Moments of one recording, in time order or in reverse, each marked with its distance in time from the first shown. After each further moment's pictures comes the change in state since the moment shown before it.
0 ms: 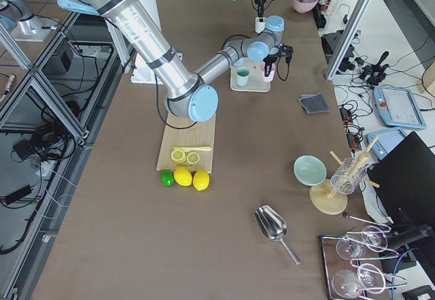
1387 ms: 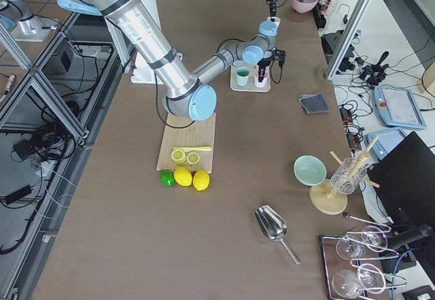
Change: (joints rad) left arm 0.012 -0.292 -0.022 0.258 -0.052 -0.253; right arm -0.043 0.005 -0.032 0.021 -0.023 0.028
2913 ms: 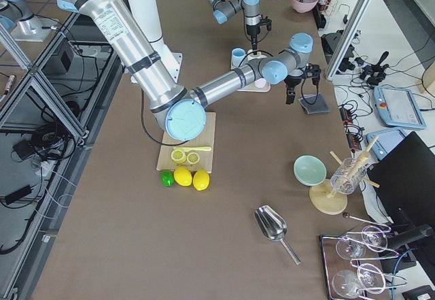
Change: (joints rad) left arm 0.303 -0.124 0.029 -0.003 0.299 -0.147; right arm 0.316 -0.154 0.041 0.000 0.172 -0.329
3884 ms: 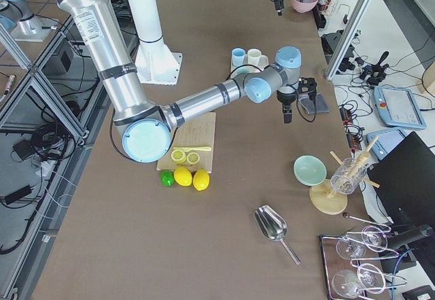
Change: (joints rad) left arm -0.377 0.188 -0.097 -0.083 -0.136 0.439; right arm 0.110 -0.262 0.201 0.022 -0.067 -0.144
